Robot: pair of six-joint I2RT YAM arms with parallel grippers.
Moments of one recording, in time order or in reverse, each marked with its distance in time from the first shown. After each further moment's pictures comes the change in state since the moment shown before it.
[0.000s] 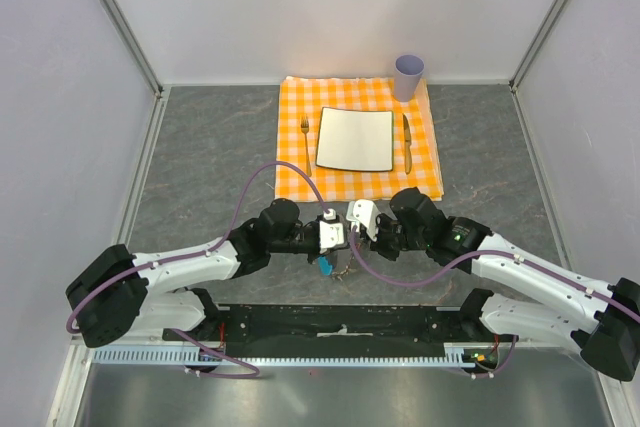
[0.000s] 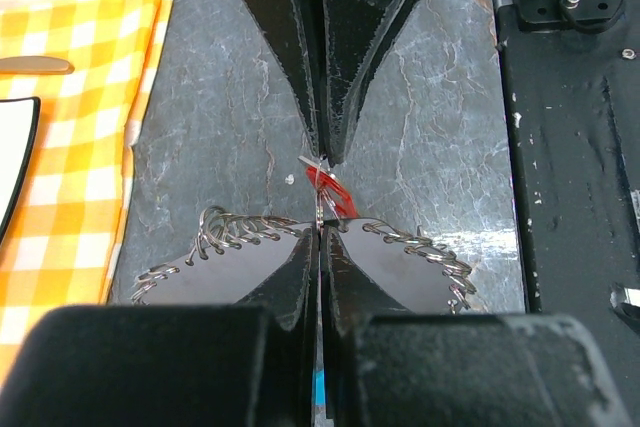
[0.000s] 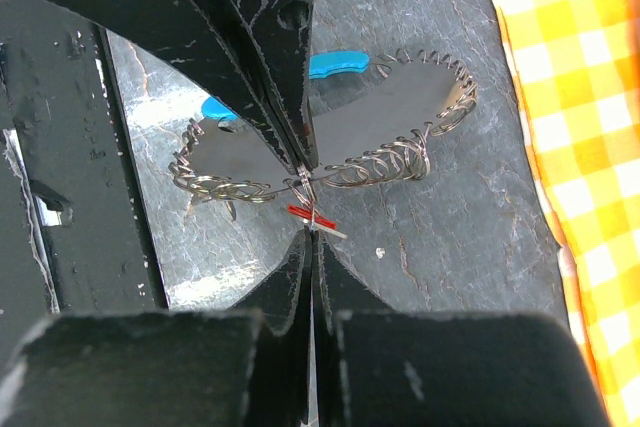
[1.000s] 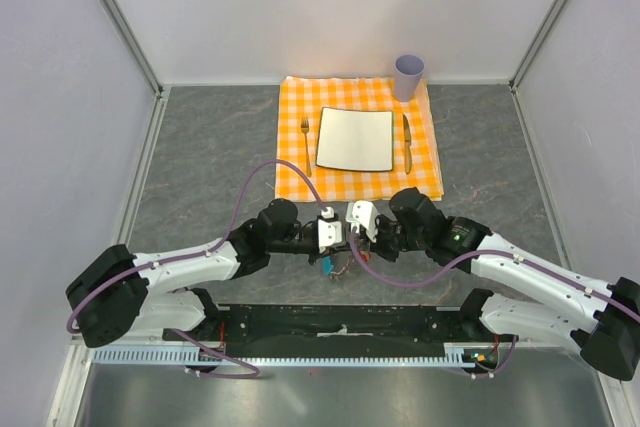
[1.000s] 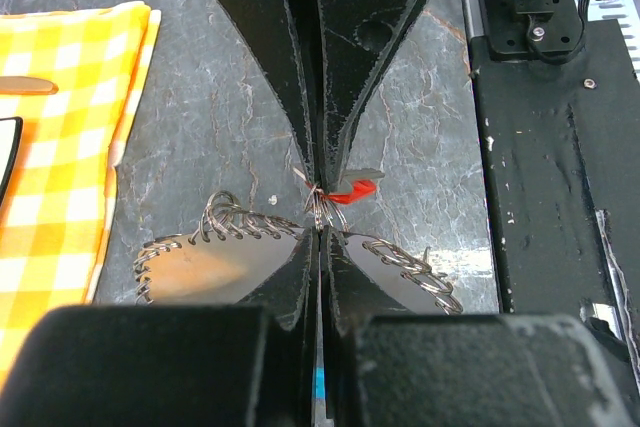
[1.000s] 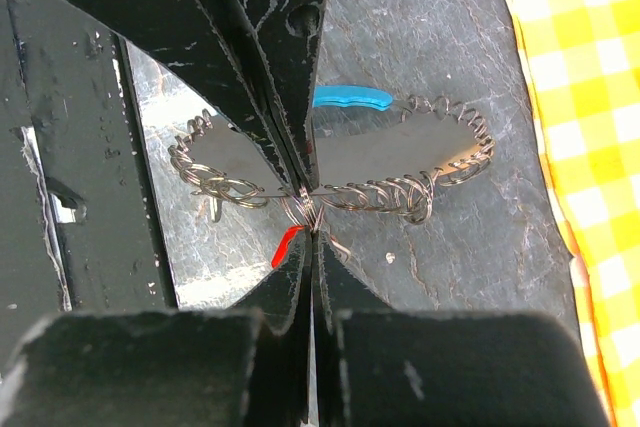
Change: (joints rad) left arm 0.001 0.000 -0.009 0.053 0.049 -0.058; right arm 0.002 0.003 0.000 0.001 -0.029 0.000
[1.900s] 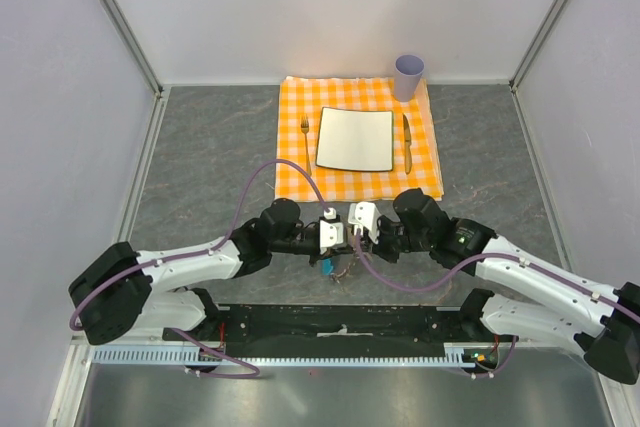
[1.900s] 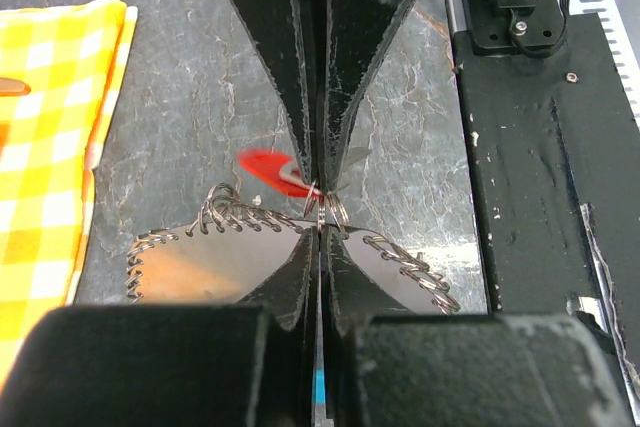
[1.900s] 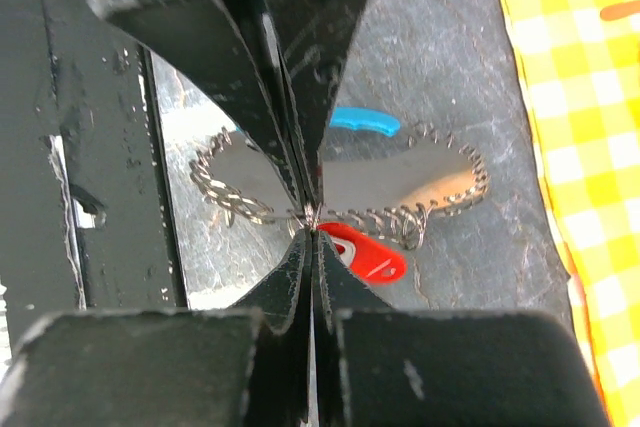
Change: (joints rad) left arm 0.000 0.018 0.007 -0.009 0.033 0.000; right arm 0.006 -0.029 0.000 -0.005 -0.025 -0.003
